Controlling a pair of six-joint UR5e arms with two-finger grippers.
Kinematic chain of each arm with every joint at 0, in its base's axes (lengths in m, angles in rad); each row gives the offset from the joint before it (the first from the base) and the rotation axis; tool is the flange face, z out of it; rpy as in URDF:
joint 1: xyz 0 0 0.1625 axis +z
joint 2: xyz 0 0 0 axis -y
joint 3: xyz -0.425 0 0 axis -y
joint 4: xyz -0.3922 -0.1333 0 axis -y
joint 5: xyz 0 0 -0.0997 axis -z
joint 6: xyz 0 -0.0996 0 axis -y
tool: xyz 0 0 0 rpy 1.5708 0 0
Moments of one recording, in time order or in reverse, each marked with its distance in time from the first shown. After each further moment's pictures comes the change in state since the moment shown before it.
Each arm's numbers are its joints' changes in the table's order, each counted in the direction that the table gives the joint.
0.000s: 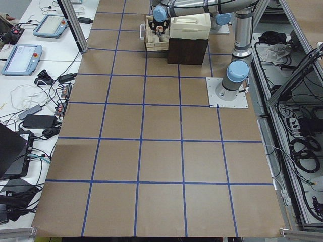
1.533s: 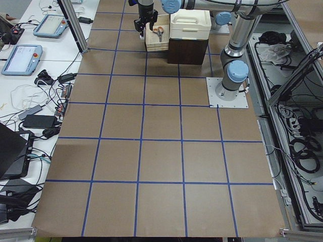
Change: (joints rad) left arm 0.491 0.273 0.167 -0.409 0.034 -0.238; right arm -0.001 0.000 0.000 0.003 -0.004 -0.003
